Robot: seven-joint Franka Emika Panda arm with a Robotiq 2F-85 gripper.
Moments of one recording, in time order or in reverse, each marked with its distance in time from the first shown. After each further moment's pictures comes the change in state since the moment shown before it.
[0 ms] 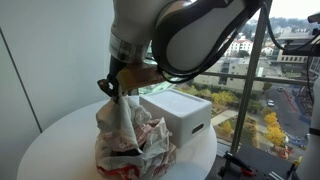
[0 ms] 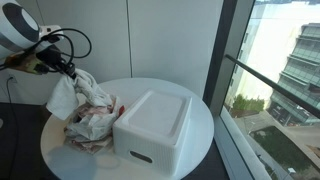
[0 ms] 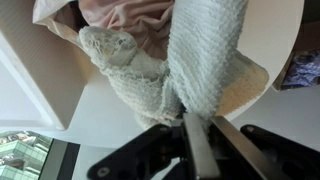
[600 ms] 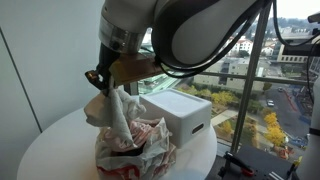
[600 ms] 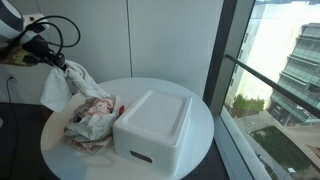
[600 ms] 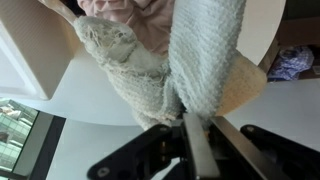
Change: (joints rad) arm 0.003 -0.059 0.063 0.011 -0.057 0.001 0.009
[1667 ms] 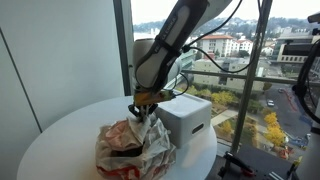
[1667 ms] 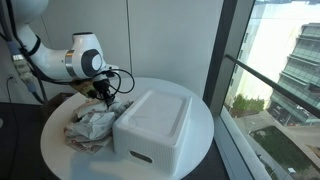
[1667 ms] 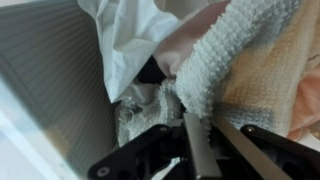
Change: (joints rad) arm -0.159 0.488 -0.171 0.182 0.394 -0.073 -0.233
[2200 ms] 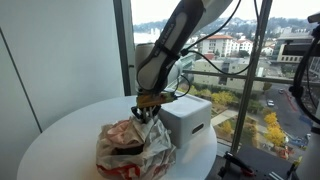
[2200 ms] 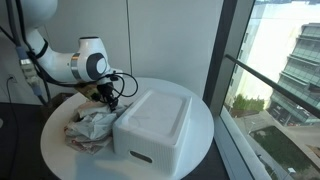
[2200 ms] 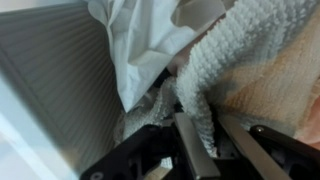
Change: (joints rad) arm -0.030 0.040 0.002 0.017 0.004 -0.019 -0.003
